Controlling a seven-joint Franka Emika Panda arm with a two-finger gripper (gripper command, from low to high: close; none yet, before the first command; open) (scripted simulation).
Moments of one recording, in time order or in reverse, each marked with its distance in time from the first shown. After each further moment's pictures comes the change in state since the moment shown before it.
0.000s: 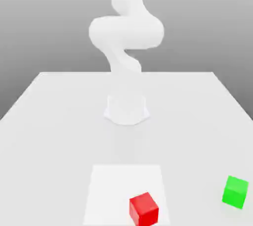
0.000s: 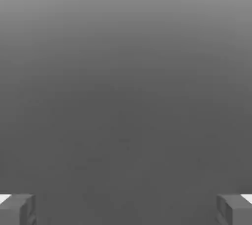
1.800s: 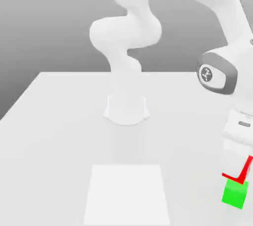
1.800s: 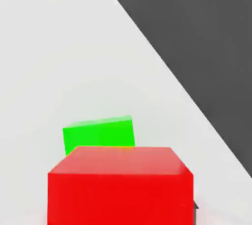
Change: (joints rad) arm 0.395 1.023 0.174 -0.082 -0.120 0.370 -0.262
